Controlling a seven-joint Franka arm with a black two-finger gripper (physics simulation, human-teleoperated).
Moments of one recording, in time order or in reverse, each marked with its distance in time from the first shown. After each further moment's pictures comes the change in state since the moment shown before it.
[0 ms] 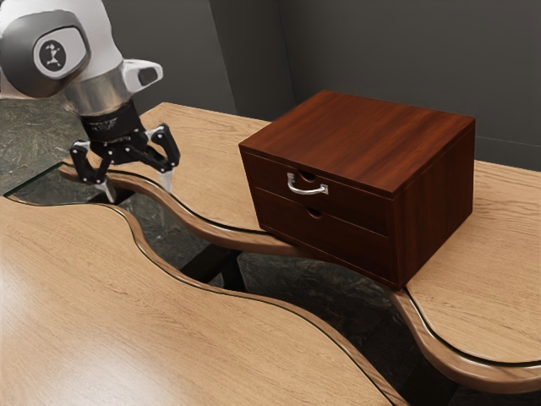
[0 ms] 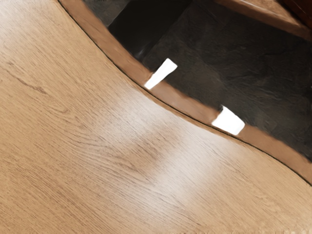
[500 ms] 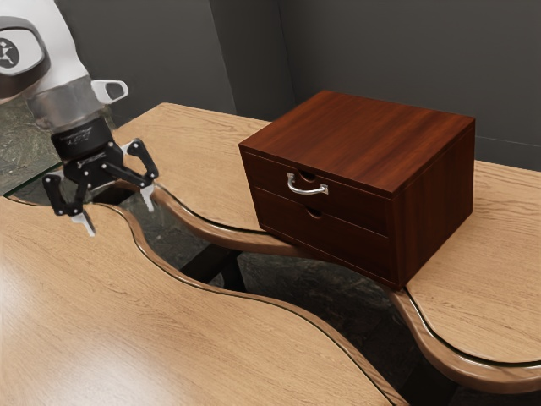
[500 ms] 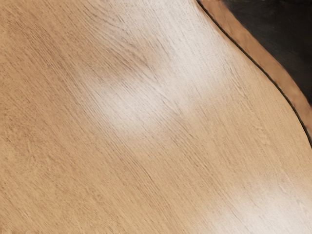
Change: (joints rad) arm -0.225 -0.083 0.289 -0.078 -0.169 -0.180 -0.313
